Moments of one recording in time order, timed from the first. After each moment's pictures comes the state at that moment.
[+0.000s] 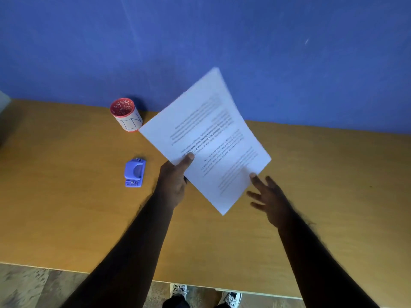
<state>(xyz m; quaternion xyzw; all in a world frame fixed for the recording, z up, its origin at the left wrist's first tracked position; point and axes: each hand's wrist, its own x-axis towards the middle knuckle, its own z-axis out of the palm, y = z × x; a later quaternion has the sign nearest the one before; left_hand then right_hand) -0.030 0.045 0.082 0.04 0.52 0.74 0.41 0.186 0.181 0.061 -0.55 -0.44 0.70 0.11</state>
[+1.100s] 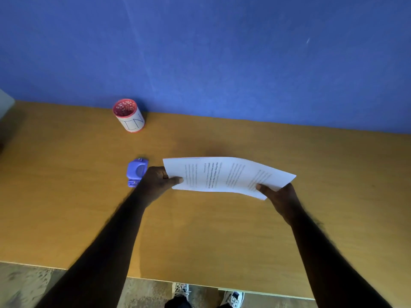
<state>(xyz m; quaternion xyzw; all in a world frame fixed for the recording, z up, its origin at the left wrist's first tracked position) -0.080 -0.006 0.067 0.29 0.76 0.46 0.35 0.211 0.198 0.054 -0.46 -0.62 0.60 0.20</state>
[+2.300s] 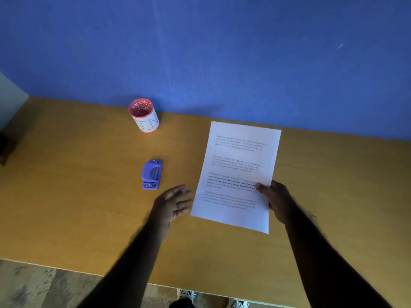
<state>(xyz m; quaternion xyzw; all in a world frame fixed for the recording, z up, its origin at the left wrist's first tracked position) -0.061 -0.039 0.020 -0.05 0.64 0.60 0.48 0.147 0.185 0.035 -0.53 -0.50 0.67 0.11</state>
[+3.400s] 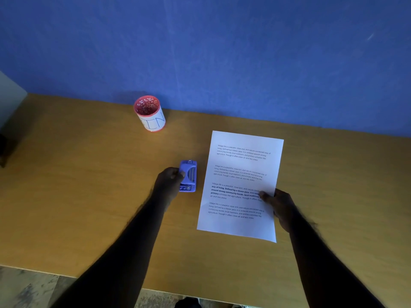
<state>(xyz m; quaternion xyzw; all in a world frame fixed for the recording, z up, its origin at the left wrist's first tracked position) -0.134 -0.013 0.023 0.12 0.82 0.44 0.35 0.131 0.173 -0.003 -0.55 -0.51 0.66 0.09</state>
